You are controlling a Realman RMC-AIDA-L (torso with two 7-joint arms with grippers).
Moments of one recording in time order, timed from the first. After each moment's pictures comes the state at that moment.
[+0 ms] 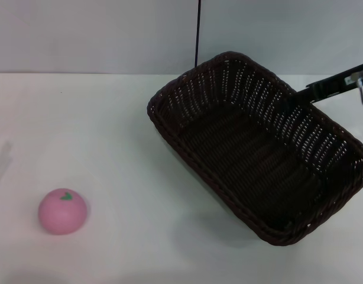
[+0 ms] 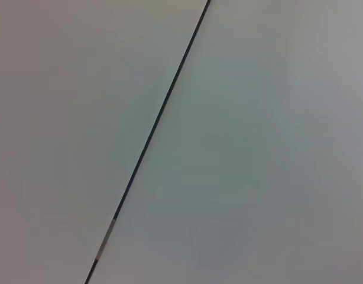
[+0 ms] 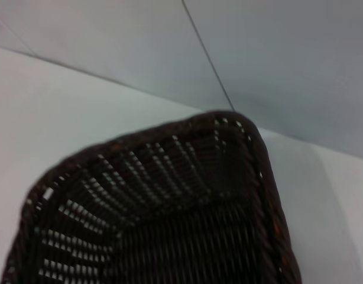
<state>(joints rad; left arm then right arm) -0.19 -1.97 -1.08 0.14 2.71 1.77 -0.85 0.79 1.98 -0.91 -0.86 -2.43 -1.45 2.37</state>
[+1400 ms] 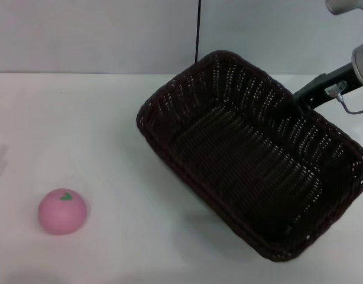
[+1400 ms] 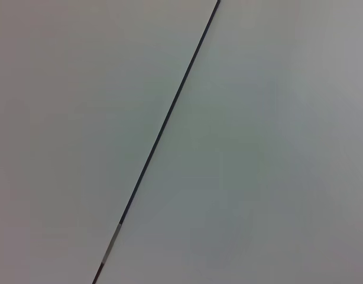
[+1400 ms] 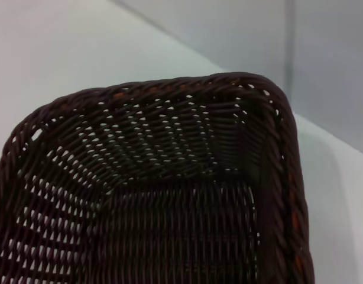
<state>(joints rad) -0.16 -1.97 -1.08 0.14 2.70 1.79 -0.87 0.78 2.02 -1.08 -0.98 -2.46 -1.45 2.26</state>
